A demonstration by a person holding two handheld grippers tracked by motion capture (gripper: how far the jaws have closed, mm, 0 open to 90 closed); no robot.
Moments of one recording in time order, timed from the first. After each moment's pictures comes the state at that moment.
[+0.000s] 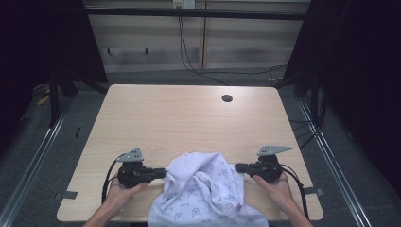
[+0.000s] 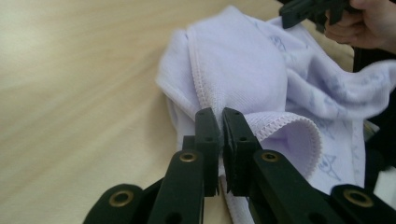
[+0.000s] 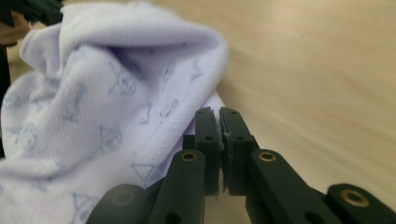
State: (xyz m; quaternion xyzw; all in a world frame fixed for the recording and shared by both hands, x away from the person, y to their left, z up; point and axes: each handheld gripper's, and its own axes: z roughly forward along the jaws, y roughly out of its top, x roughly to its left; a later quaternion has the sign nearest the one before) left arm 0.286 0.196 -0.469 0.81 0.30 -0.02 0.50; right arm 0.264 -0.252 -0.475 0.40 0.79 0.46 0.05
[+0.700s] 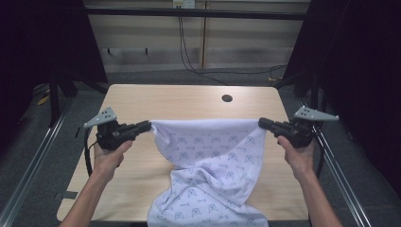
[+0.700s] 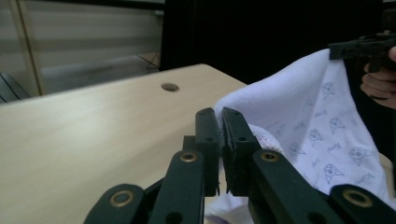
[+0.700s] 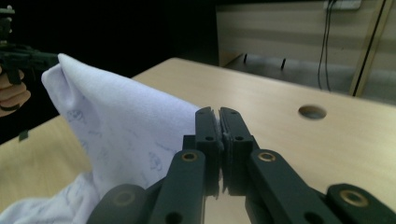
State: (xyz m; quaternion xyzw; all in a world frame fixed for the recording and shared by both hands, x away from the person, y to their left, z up) left arm 0.343 0.221 -0.369 0.73 0.31 0.11 0.60; right arm 0.297 -0.298 -0.360 0.40 0.70 0.56 0.18
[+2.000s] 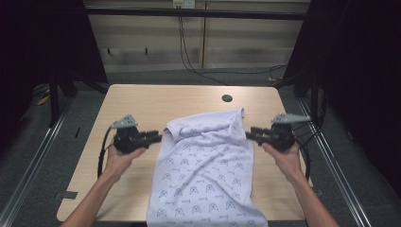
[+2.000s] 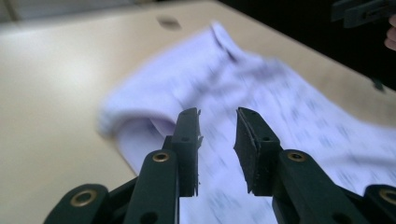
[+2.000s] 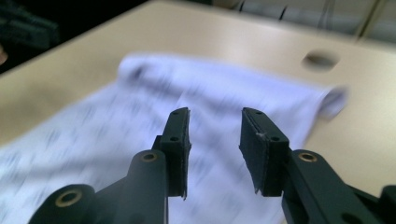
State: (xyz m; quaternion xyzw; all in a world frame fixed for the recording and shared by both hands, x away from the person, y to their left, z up) left arm 0.345 0.193 -0.445 0.80 0.31 0.04 0.50; right arm 0.308 -0.272 -0.414 0.42 0.77 0.47 0.14
